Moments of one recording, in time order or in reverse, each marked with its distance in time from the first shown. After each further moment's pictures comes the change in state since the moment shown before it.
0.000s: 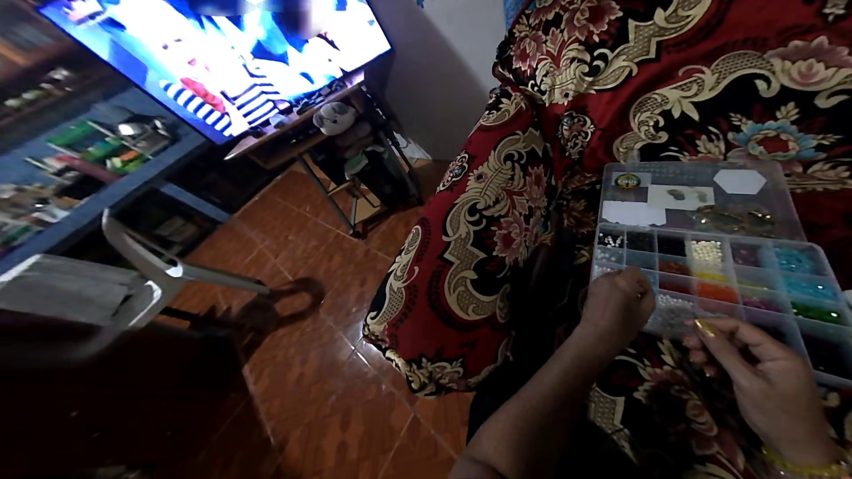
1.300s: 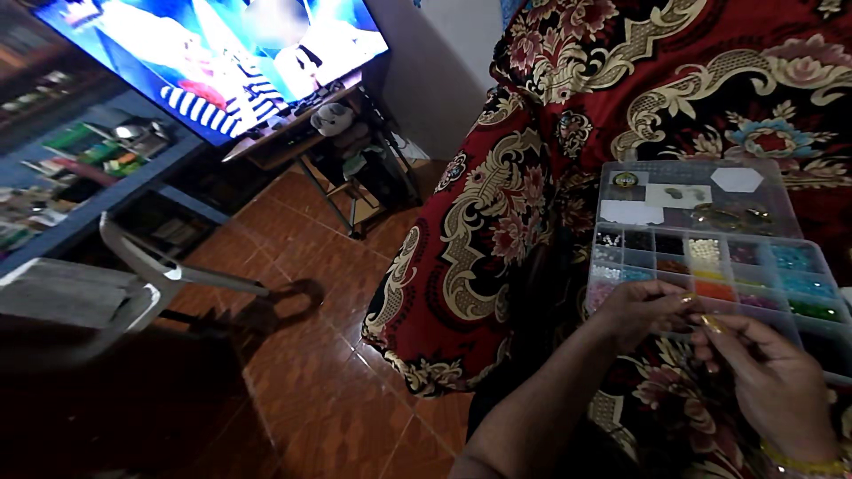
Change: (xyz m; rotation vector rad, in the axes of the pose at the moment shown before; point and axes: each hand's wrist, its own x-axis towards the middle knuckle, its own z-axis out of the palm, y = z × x) left_hand 0.000 0.017 0.003 -1.123 -0.307 -0.345; right_hand 0.001 0.000 0.000 0.087 0.071 -0.013
